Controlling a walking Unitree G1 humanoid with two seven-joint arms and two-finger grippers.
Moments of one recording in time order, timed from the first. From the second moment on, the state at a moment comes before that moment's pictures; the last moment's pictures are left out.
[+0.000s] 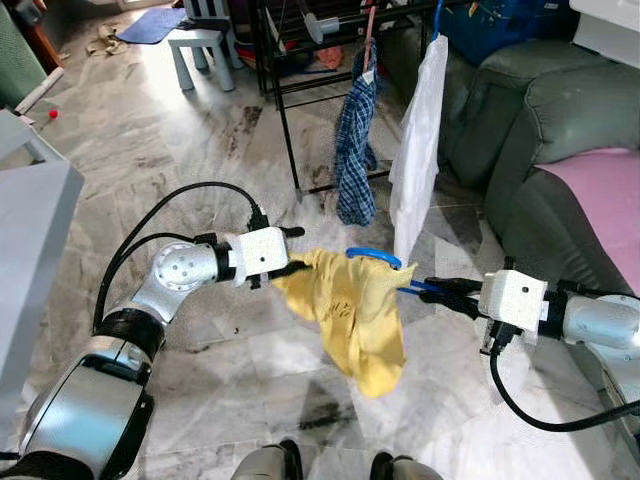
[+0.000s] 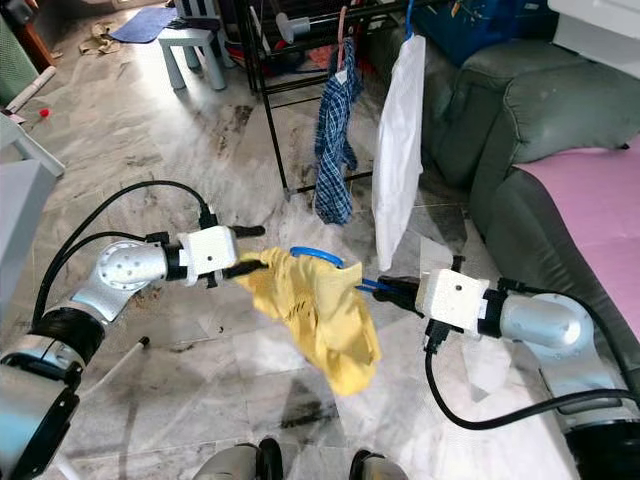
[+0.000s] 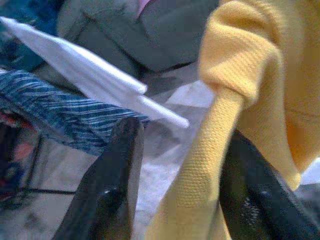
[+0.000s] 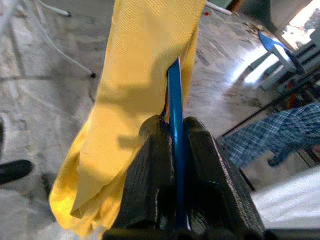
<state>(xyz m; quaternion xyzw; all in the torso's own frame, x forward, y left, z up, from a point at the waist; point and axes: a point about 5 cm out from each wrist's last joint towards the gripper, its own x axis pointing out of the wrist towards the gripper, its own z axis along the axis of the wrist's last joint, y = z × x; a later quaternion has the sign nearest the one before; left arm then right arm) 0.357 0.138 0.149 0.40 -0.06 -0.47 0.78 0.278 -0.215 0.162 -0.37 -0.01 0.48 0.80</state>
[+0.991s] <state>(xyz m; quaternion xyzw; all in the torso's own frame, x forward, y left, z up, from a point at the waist) 0.363 0.117 0.144 0.43 -0.06 -0.46 0.77 0.292 -0.219 0.170 -0.41 -0.04 0.45 0.79</state>
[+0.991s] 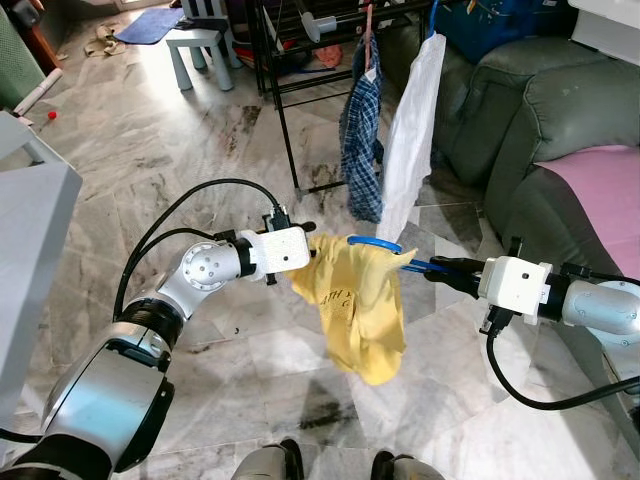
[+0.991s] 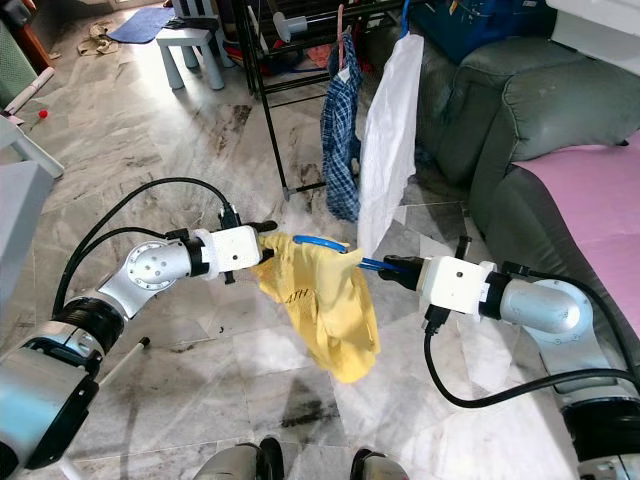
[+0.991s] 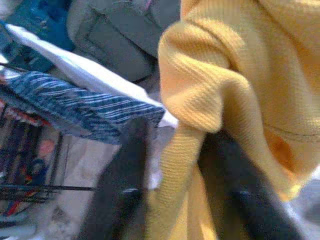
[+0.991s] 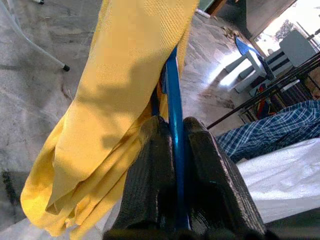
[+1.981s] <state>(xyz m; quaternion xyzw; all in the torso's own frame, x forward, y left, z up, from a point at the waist) 0.360 0.112 0.141 0.40 -0.06 -0.48 0.78 0.315 -0.229 0.190 -0.35 -0.02 0.45 0.82</state>
